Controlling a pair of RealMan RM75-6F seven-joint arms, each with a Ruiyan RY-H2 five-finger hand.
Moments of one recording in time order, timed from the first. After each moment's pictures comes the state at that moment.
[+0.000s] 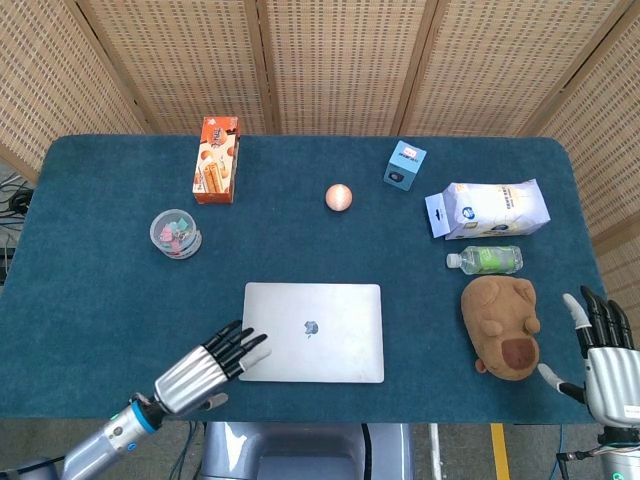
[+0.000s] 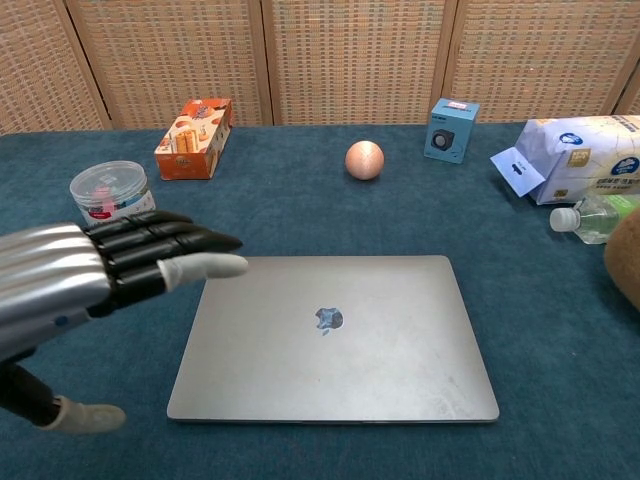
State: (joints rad) left arm -0.41 -1.41 0.05 -1.62 2.02 1.14 0.27; right arm -0.01 -1.15 0.07 -1.66 -1.59 1.64 -0.03
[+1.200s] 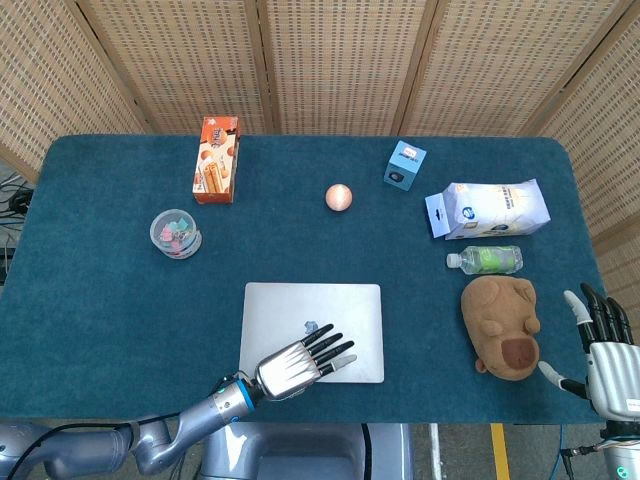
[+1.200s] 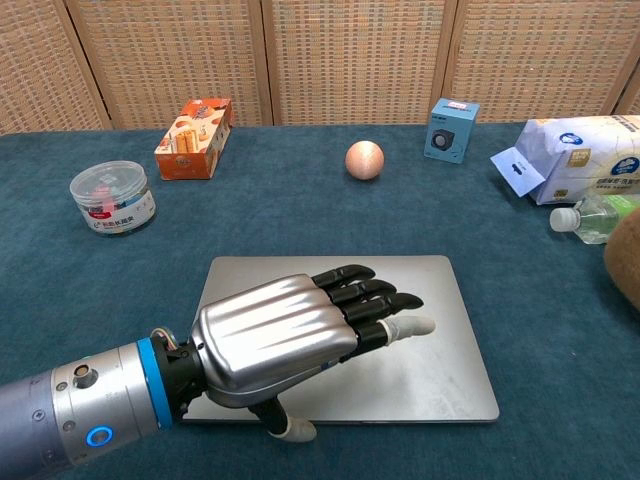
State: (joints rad) left arm -0.66 -1.86 -0.03 -1.31 1.84 0.94 0.39; right arm 0.00 -1.13 0.08 -1.65 -1.56 1.60 0.04
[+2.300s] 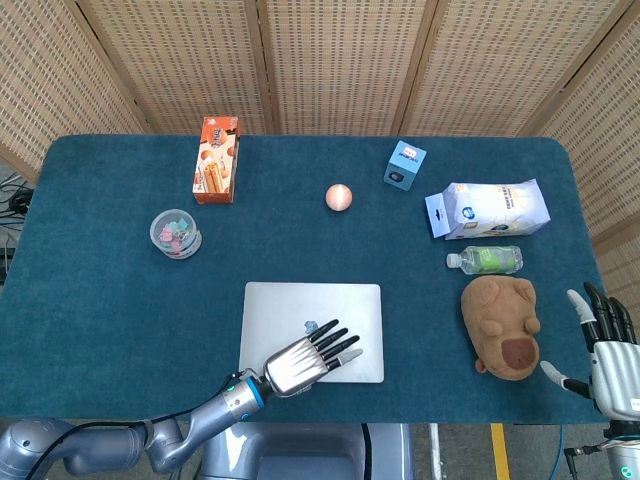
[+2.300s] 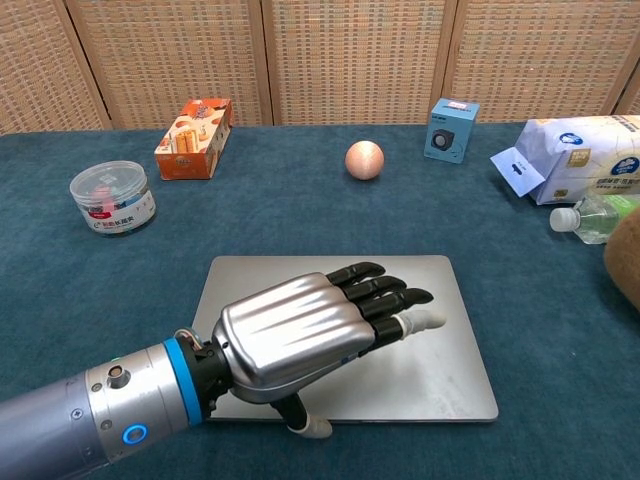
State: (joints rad) left arm -0.71 -1.92 -0.01 -1.26 1.75 0.99 0.42; right arm 0.01 -1.12 0.08 -1.65 -1.55 1.60 0.07
